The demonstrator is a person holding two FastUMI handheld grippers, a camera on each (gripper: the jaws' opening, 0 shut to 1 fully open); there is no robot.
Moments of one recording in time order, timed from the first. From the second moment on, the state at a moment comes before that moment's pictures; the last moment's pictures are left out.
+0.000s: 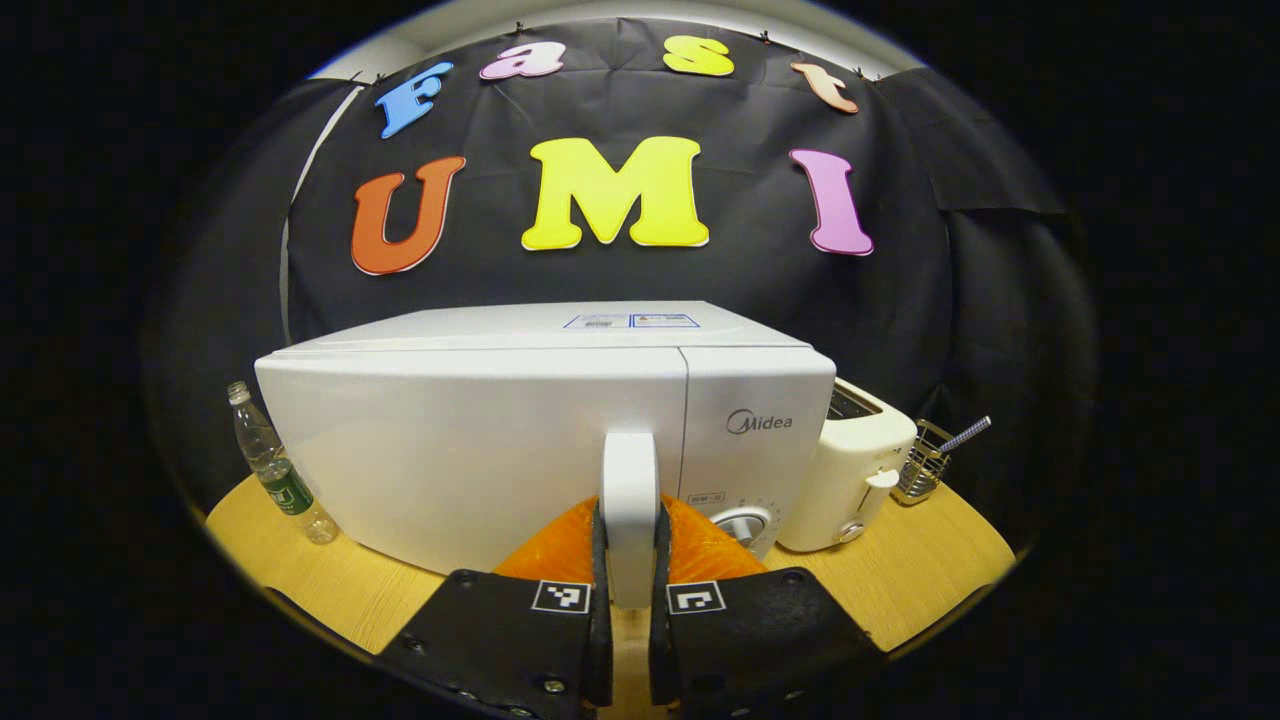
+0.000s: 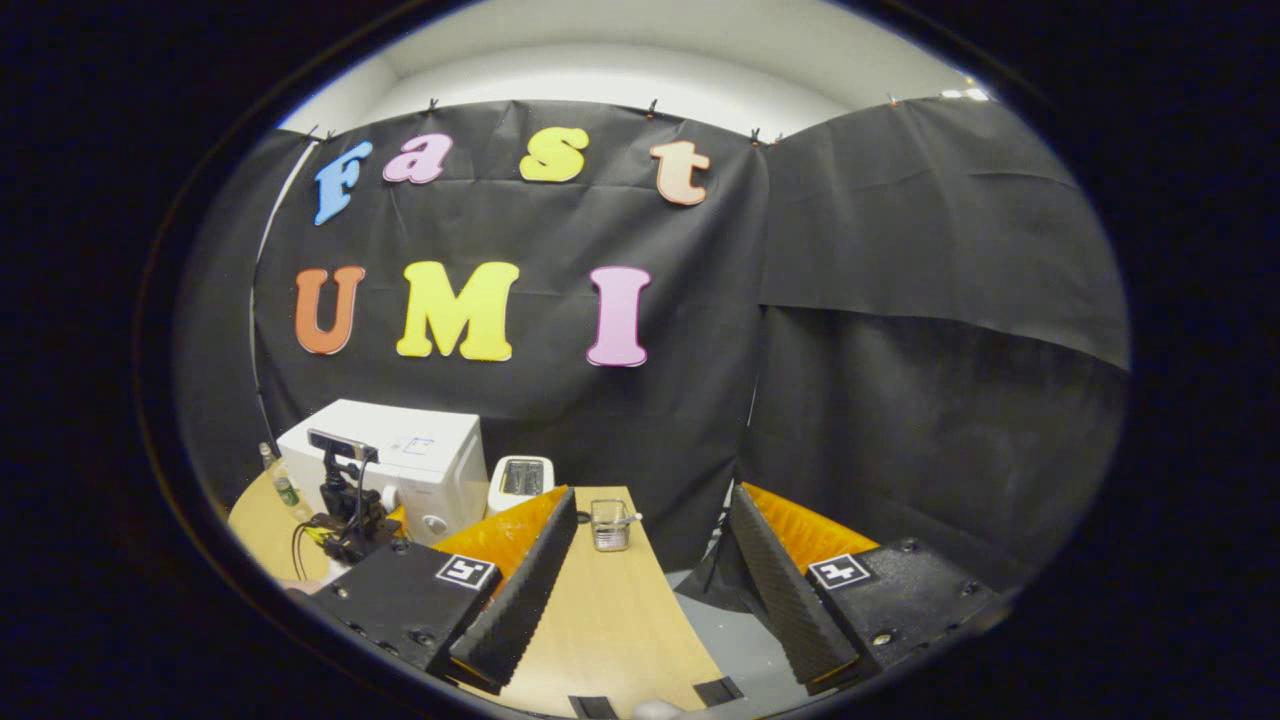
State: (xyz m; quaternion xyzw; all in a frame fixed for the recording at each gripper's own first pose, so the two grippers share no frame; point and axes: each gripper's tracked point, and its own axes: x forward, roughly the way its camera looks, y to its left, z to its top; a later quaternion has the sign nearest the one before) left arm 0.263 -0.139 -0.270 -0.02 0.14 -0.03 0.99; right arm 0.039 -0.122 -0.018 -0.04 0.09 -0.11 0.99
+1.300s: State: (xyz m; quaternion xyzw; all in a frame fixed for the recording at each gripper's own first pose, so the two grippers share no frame) left arm 0.165 -0.103 -0.273 -0.01 0.16 -0.07 0.99; right arm 0.025 -0.096 -0.037 -0.03 0.09 -0.06 0.99
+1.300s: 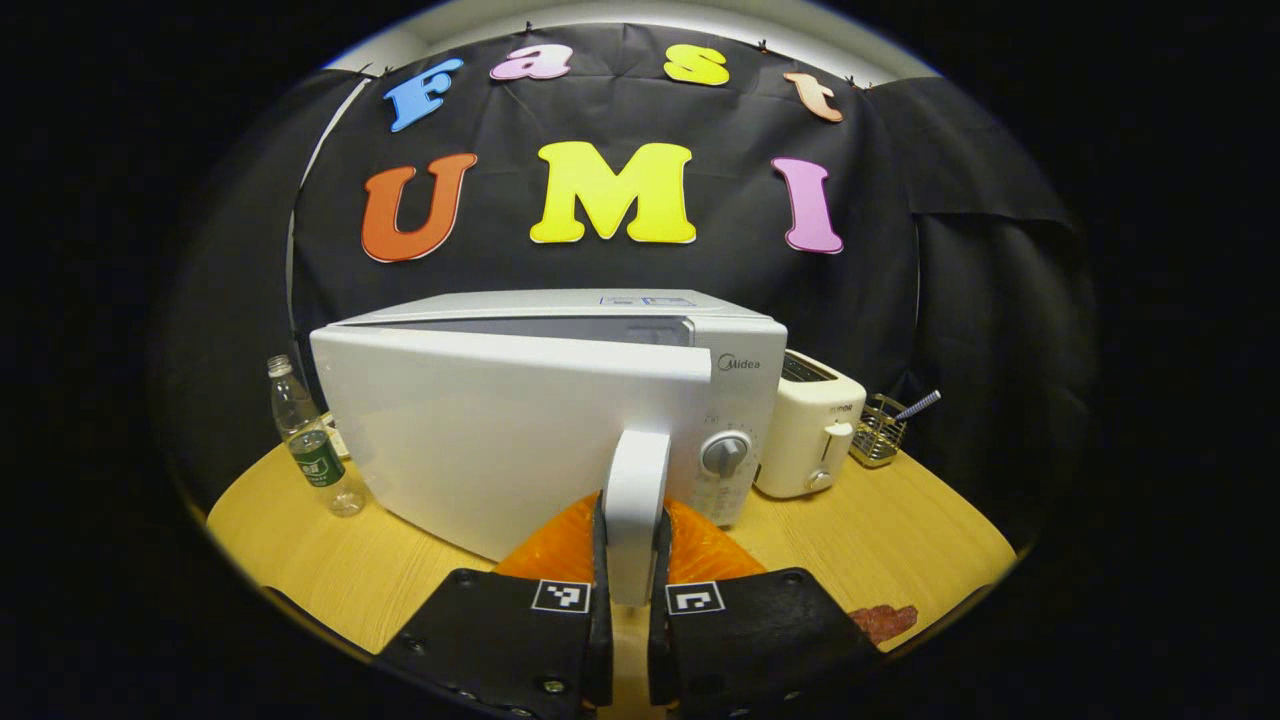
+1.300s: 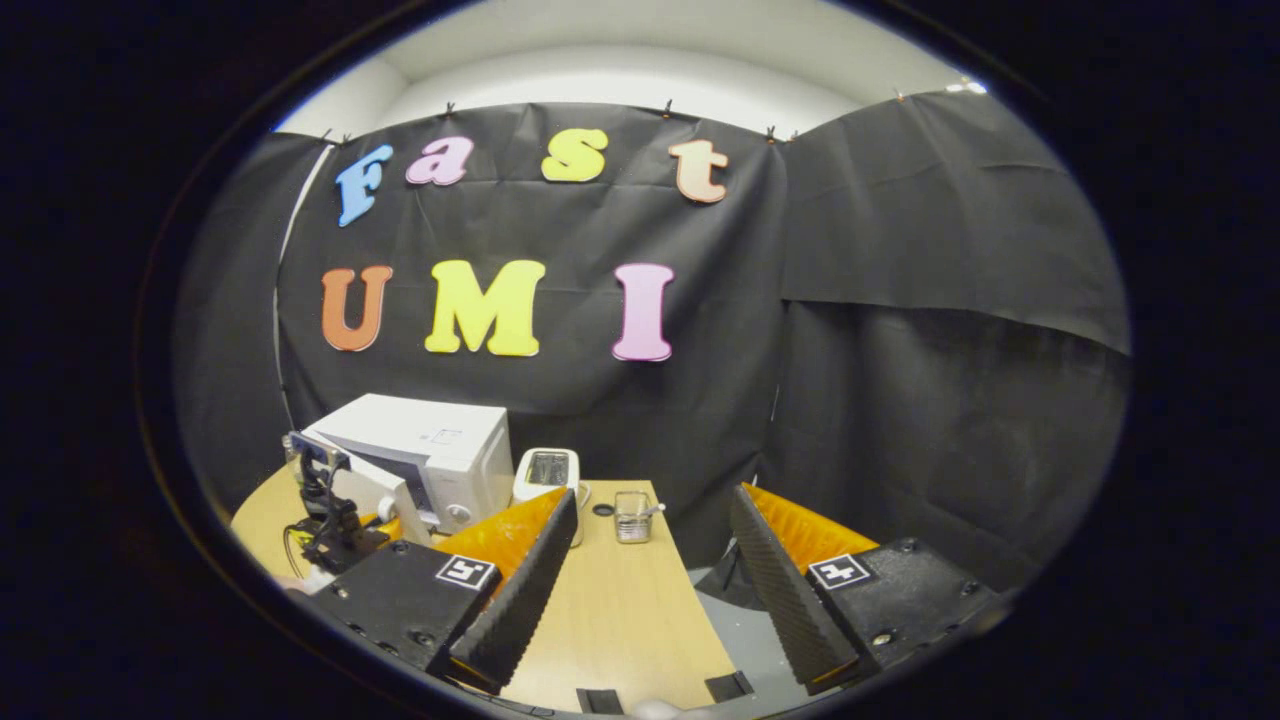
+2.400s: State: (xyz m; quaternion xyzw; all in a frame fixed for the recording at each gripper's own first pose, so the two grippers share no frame) left arm 0.015 0.110 -0.276 0.03 0.19 0.03 0.98; right arm 0.004 0.064 -0.080 -0.03 0.13 0.07 0.99
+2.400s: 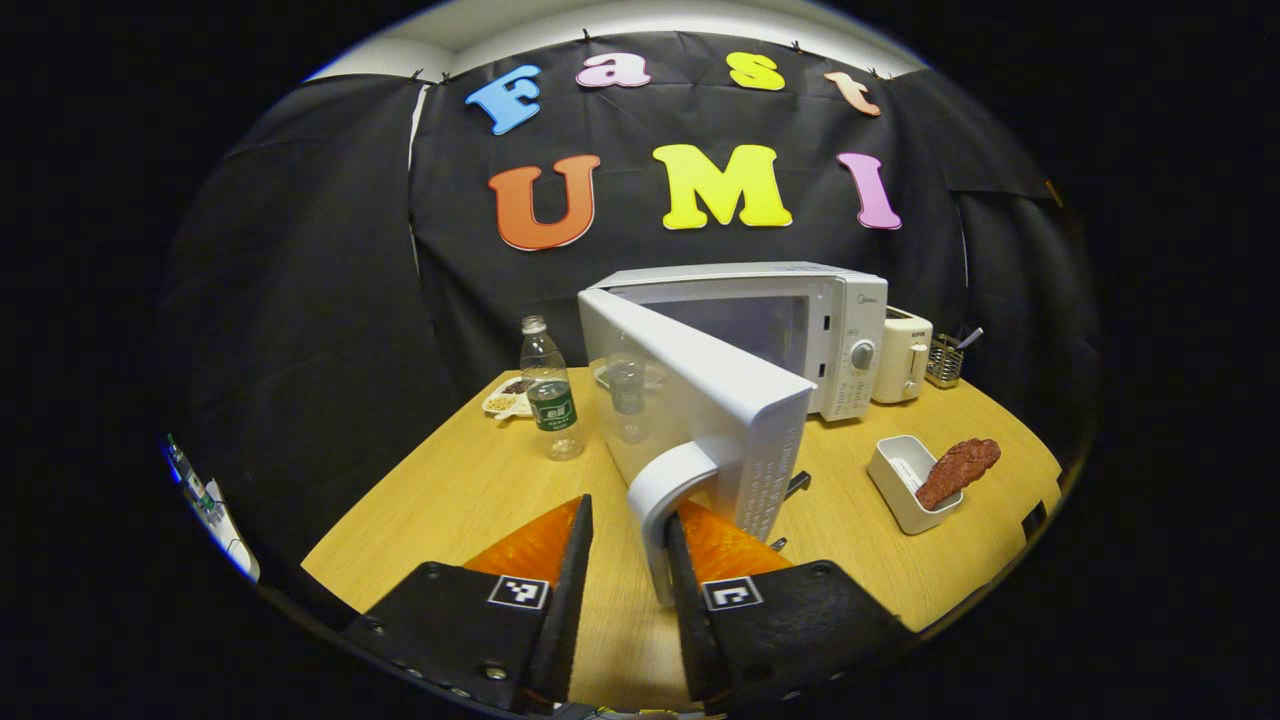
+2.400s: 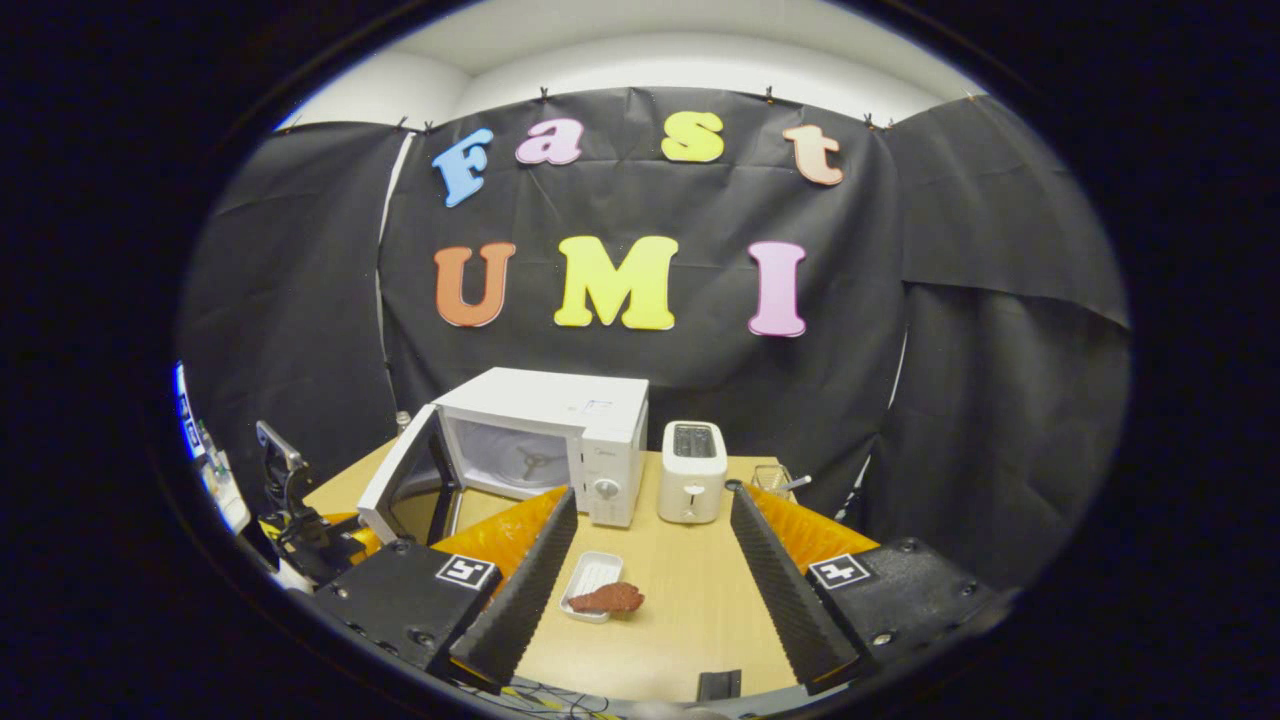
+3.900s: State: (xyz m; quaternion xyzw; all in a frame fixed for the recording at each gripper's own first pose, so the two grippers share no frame) left arm -0.002 0.045 -0.183 0.00 0.17 0.05 0.98; right arm 0.084 0.060 -0.354 0.09 0.36 0.20 0.91
